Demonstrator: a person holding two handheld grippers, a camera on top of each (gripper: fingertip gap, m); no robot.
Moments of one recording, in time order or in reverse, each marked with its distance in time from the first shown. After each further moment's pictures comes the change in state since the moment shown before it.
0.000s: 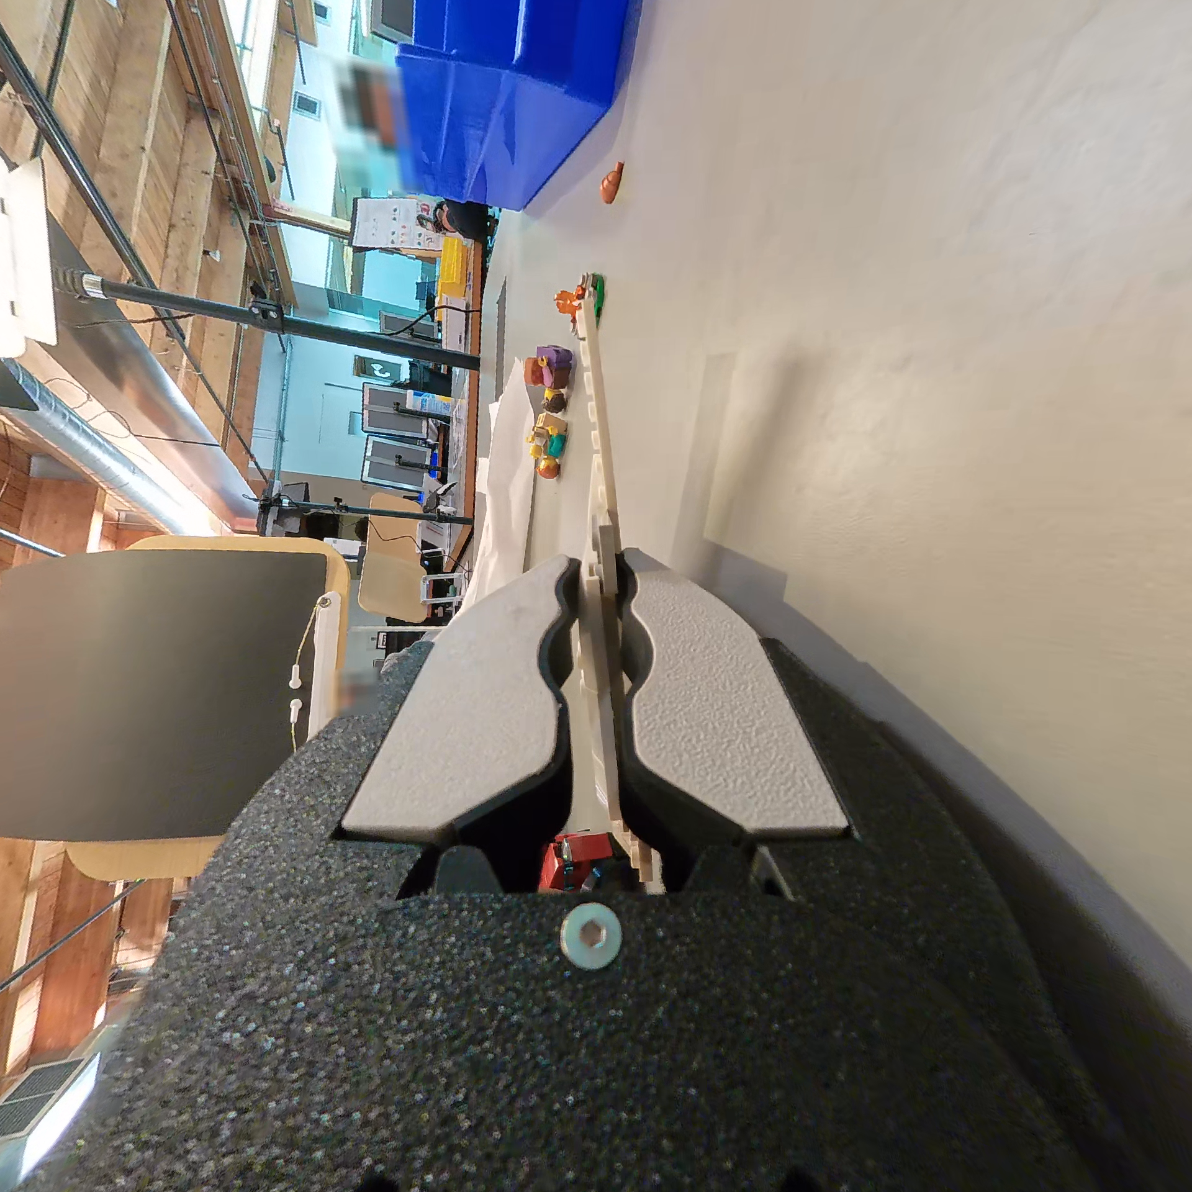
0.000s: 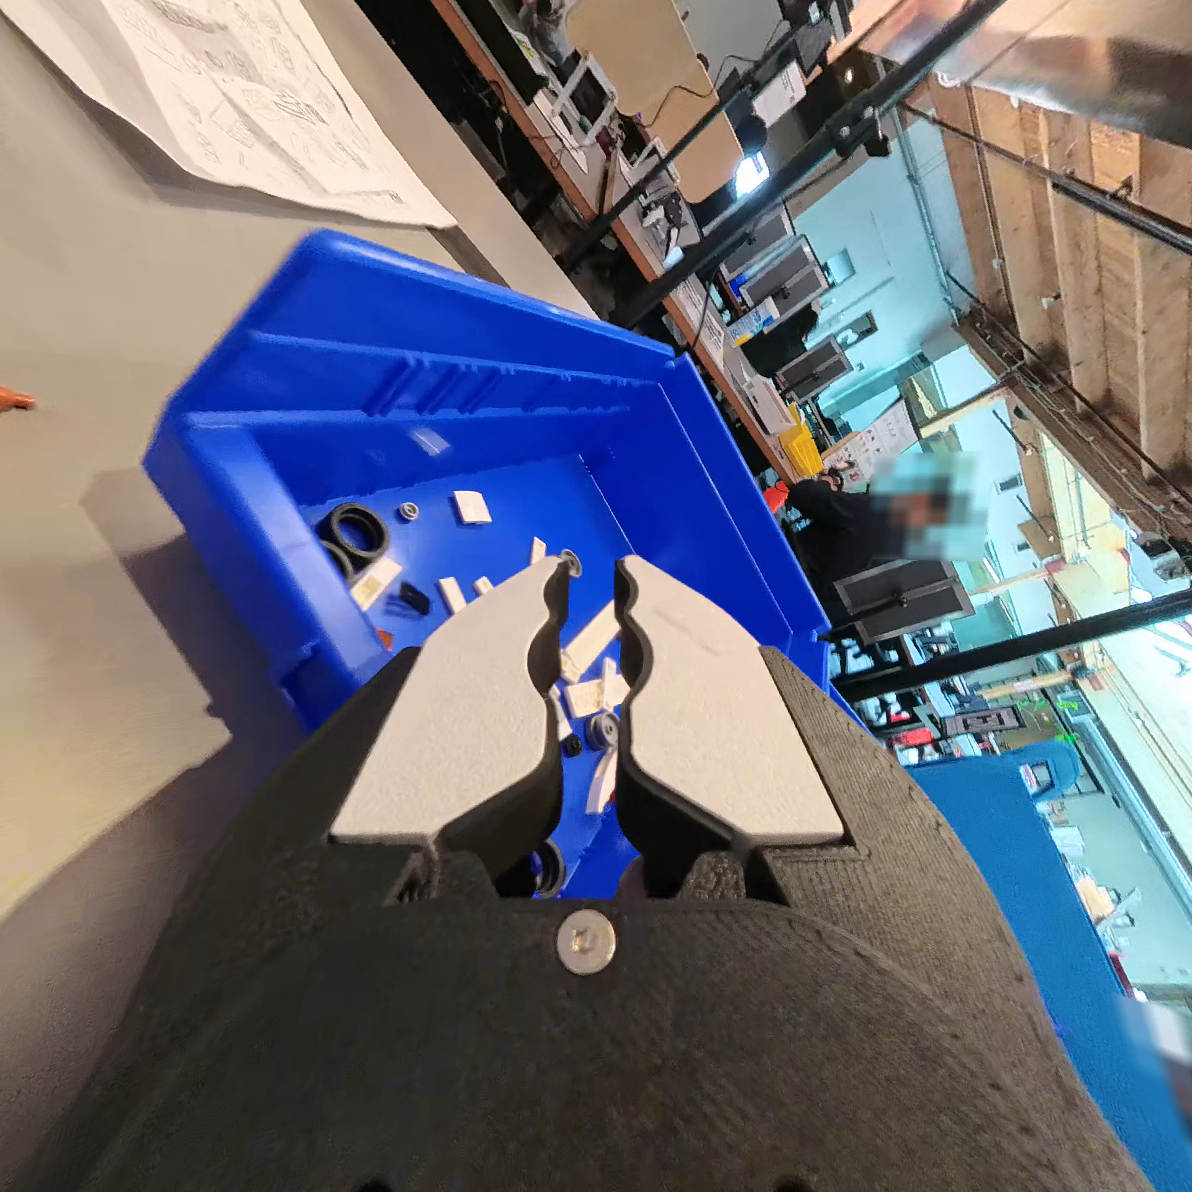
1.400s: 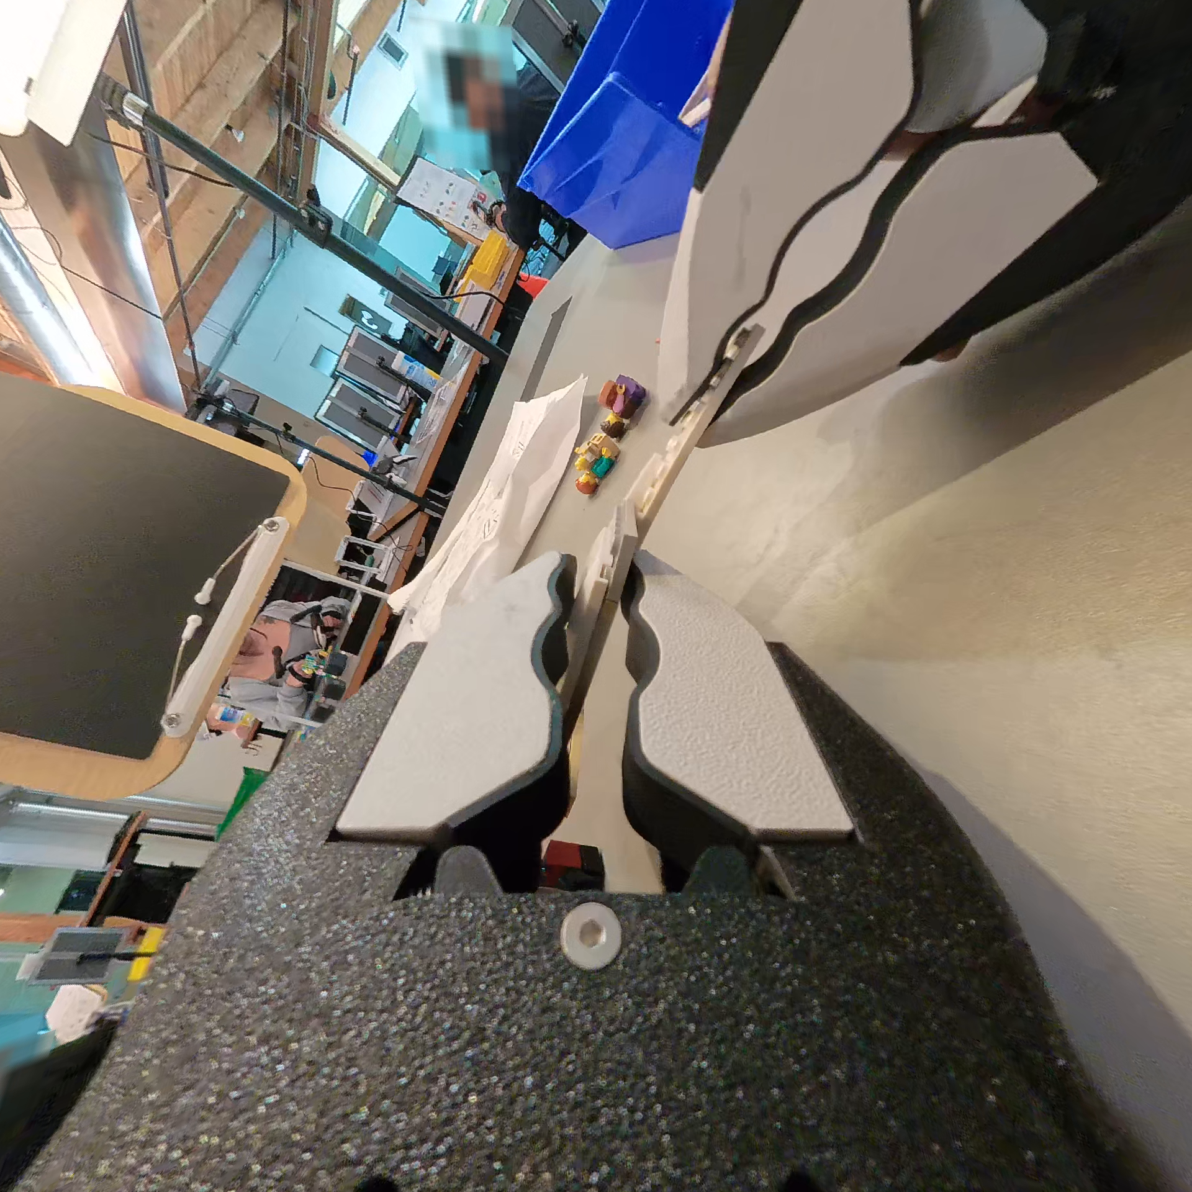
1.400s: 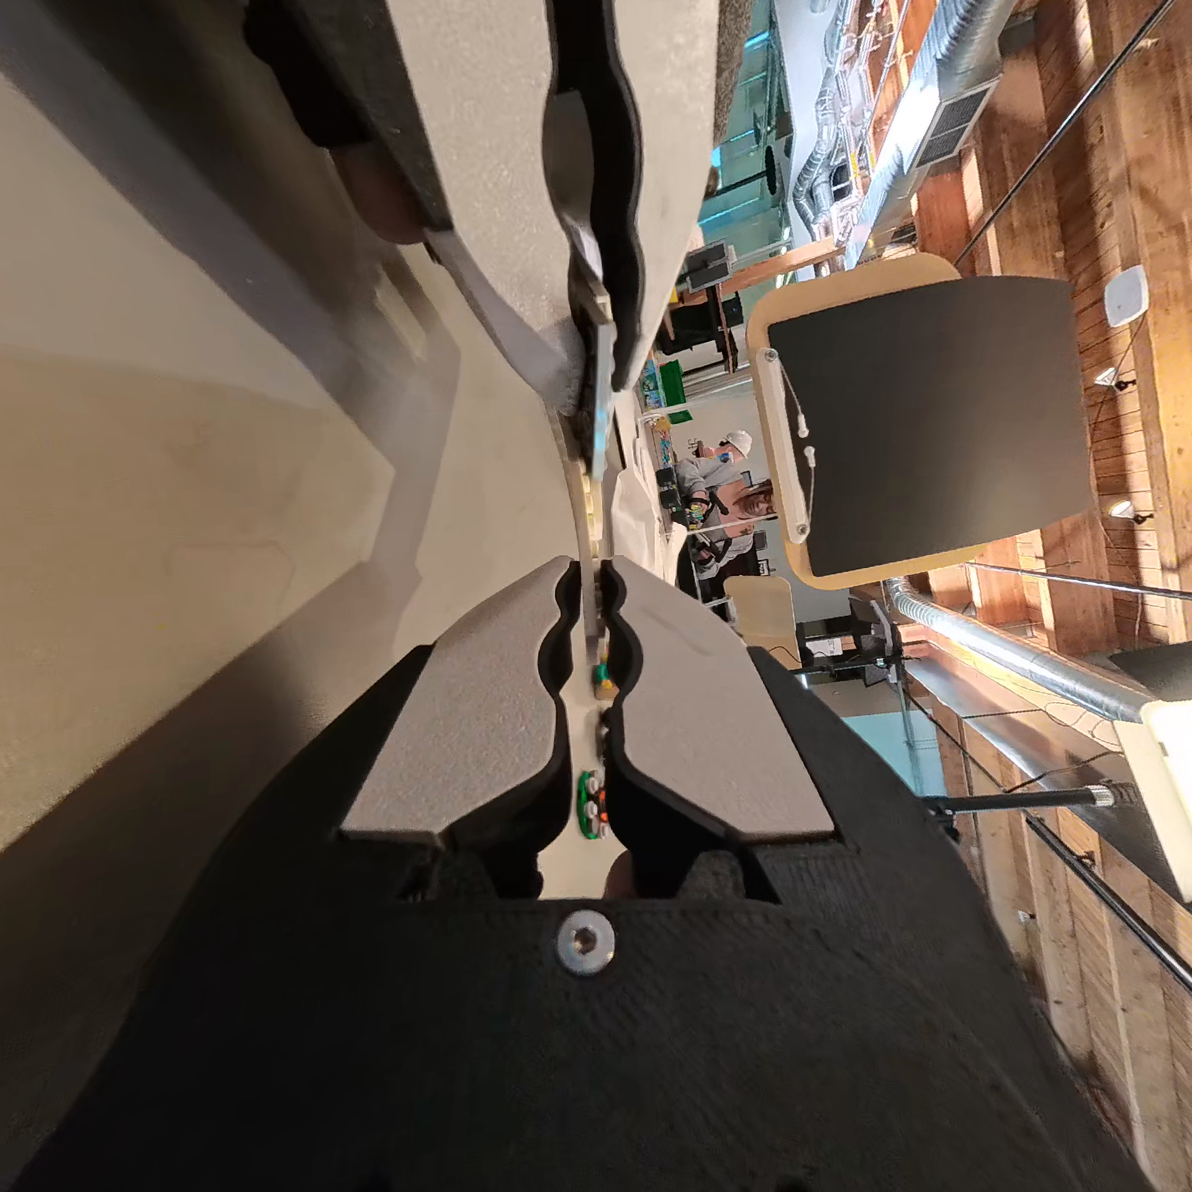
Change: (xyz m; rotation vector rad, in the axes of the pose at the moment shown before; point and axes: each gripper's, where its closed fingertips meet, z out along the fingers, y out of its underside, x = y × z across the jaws) left arm -0.034 0.000 -0.008 0.072 -0.037 -0.380; right arm -0.225 -0.181 -0.098 0.657 -0.270 -0.465
